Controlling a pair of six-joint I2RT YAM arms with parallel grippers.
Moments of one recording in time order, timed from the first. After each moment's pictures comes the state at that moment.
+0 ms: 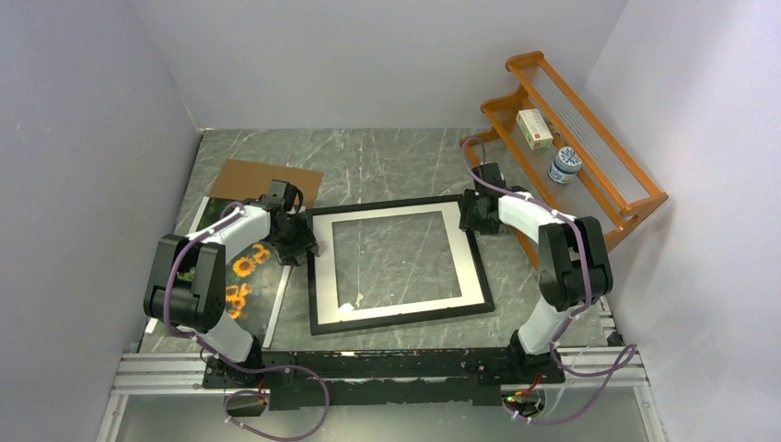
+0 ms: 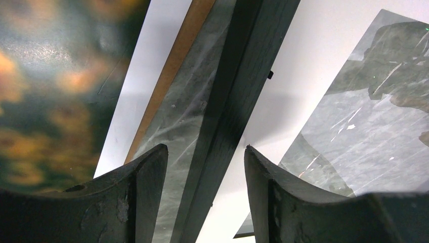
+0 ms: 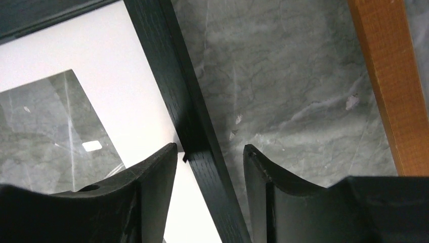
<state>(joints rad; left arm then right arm) -0.23 1.59 0.94 -0.61 0.09 -0.65 0.21 1.72 1.06 -0.43 0.11 0.36</state>
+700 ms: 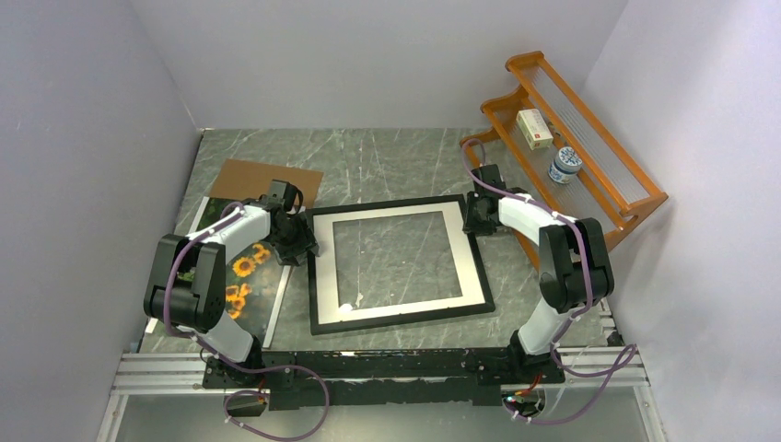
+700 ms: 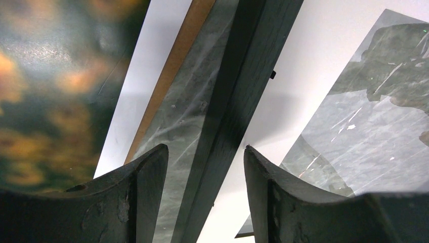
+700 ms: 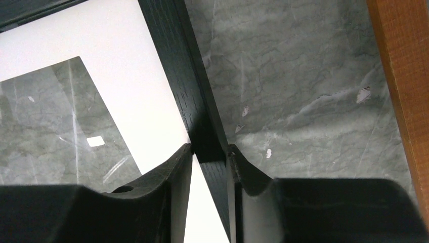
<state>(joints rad) -0.23 1.59 0.94 -0.61 0.09 -0.64 0.21 1.70 1.03 -0.43 0.09 0.37</state>
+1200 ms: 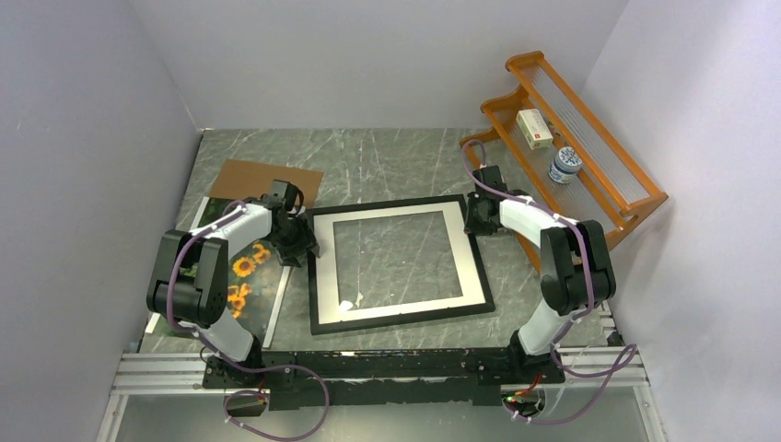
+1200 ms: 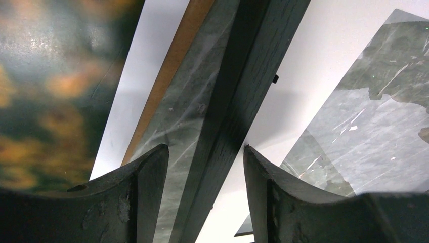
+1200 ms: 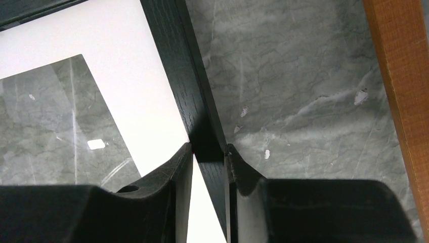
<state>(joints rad) -0.22 1.62 0.94 -0.61 0.11 -0.64 0.21 1.68 1.01 -0.41 0.09 0.36</state>
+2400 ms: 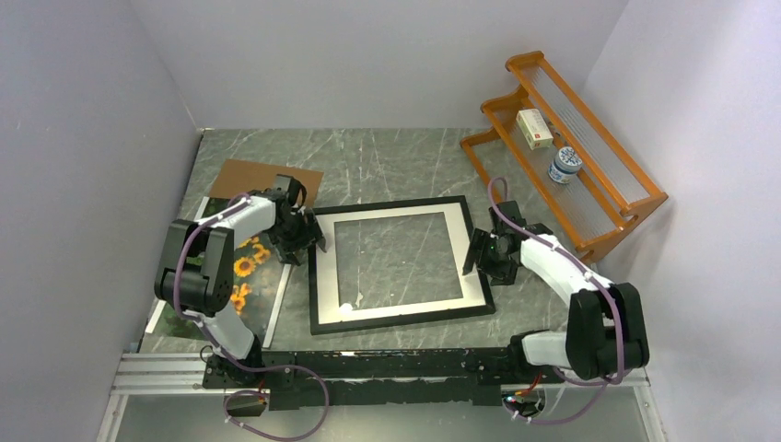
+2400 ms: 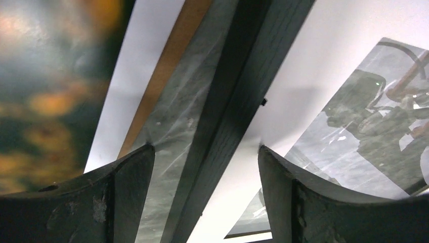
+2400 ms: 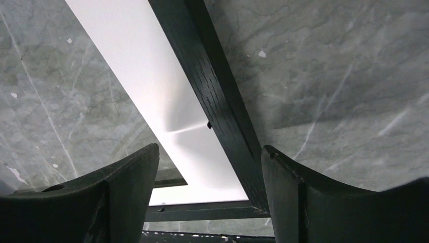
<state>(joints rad) -0.22 1.68 1.01 -0.64 0.12 -0.67 0.19 1.28 0.71 -0.68 -0.05 0.52</state>
